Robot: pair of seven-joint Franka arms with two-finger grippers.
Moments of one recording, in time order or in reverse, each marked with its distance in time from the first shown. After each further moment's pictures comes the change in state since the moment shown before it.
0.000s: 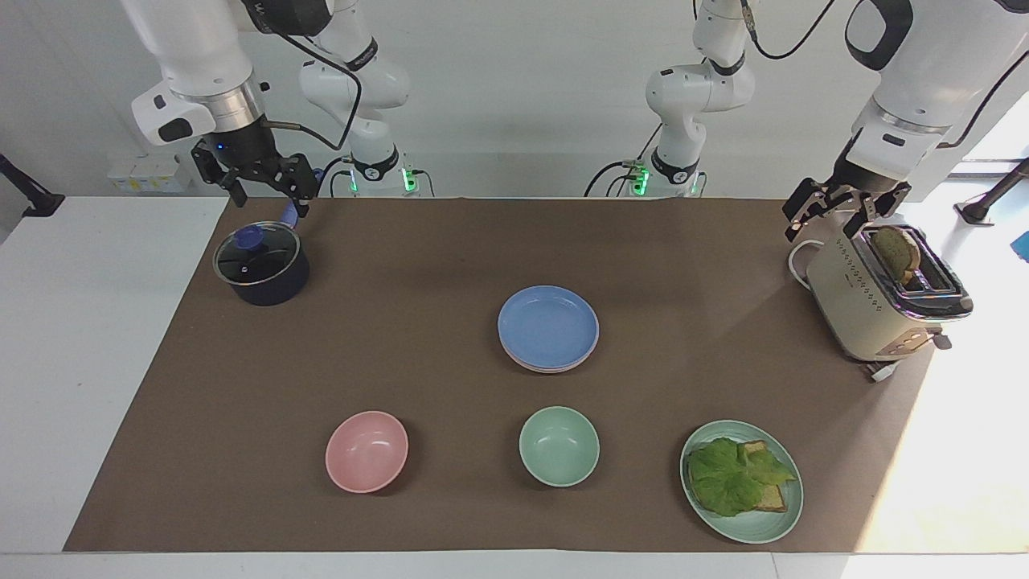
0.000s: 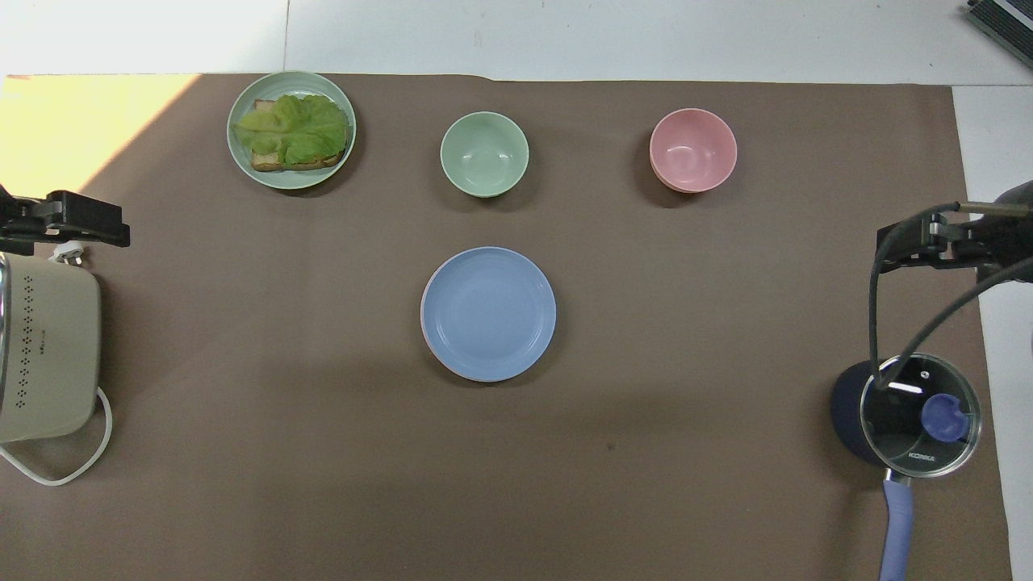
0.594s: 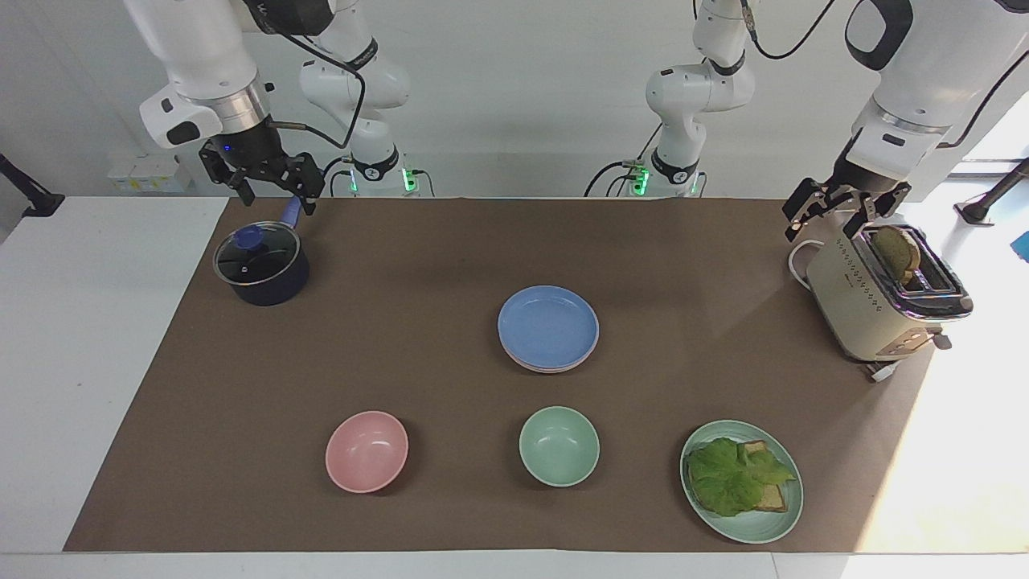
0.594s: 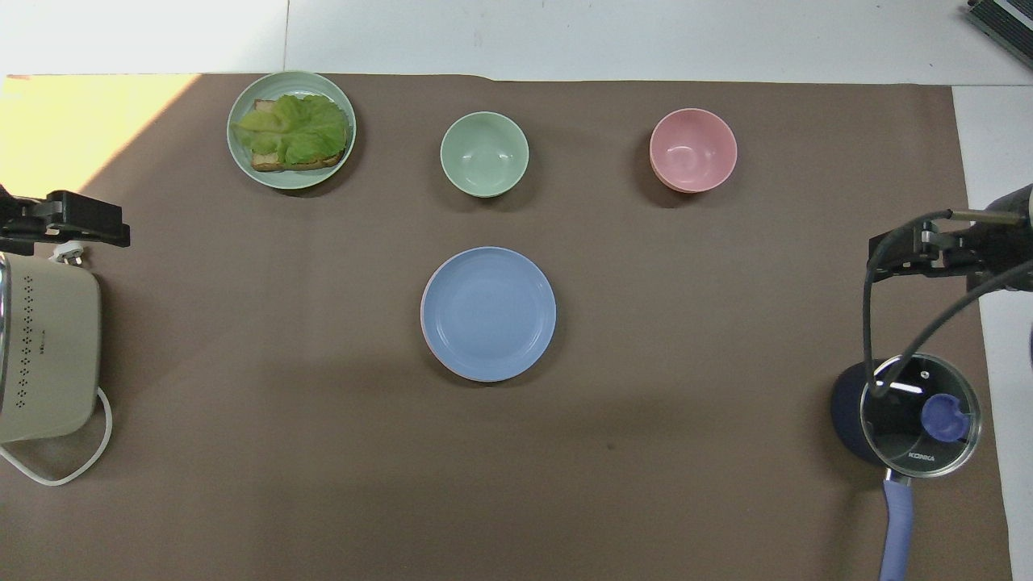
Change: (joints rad) left arm 0.000 0.000 0.000 0.000 0.000 0.000 0.000; right arm -0.002 -0.006 0.000 -0.014 0.020 -0.015 0.000
